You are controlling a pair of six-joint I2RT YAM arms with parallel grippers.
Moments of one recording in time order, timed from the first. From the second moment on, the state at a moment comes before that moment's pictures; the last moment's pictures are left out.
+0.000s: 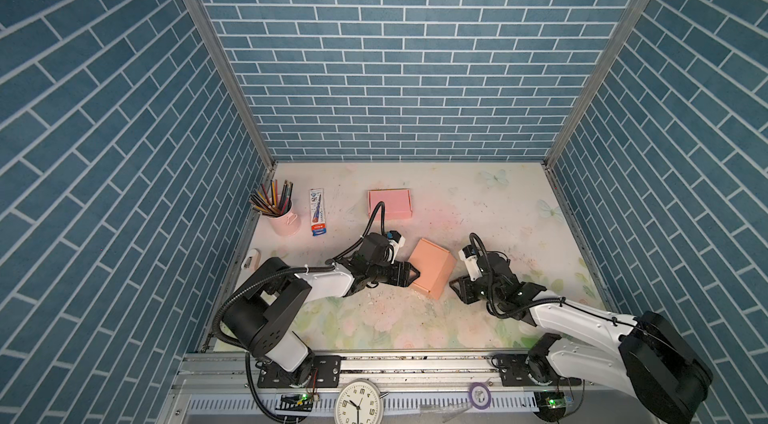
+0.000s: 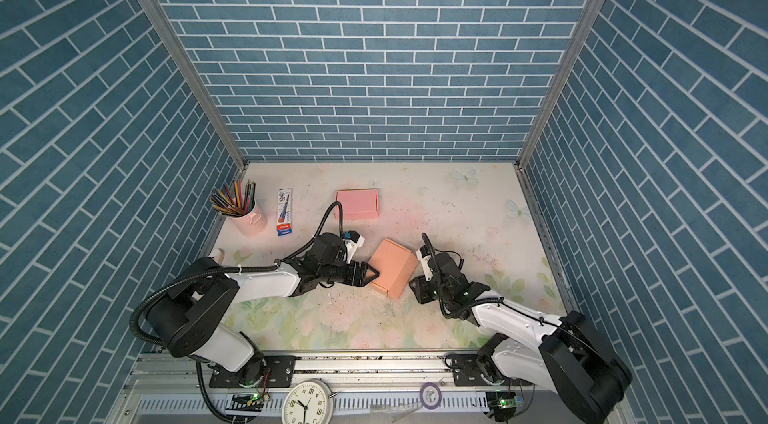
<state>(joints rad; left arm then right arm) -0.69 1.56 0.59 0.21 0.43 -0.54 0.71 1.14 0.34 -0.03 -0.14 0.42</state>
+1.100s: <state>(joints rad) -0.80 1.52 0.57 0.23 0.36 -0.62 0.71 1.34 0.41 0.07 -0.12 0.42</state>
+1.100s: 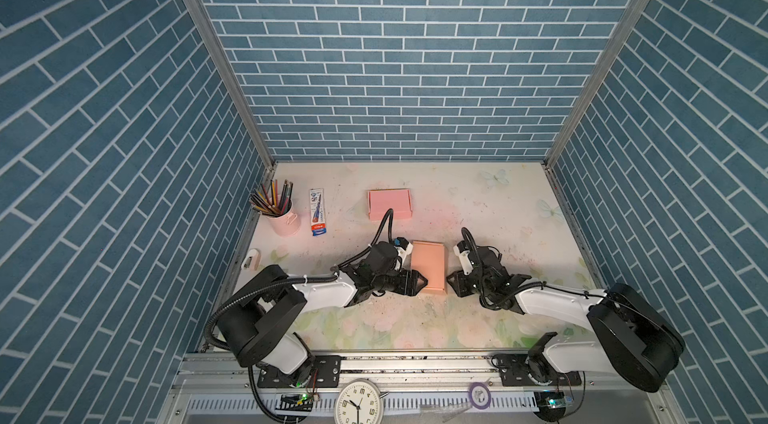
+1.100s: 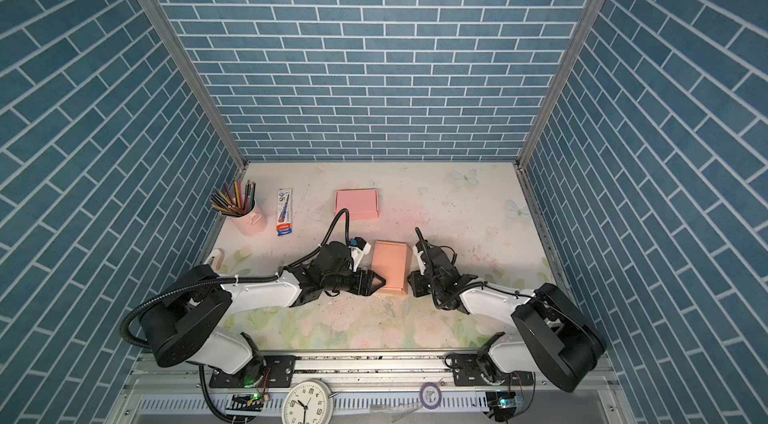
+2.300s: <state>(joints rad) -0.76 1.44 0.46 0.26 0.36 -0.64 0.67 1.31 0.39 0.08 -0.13 0.41</state>
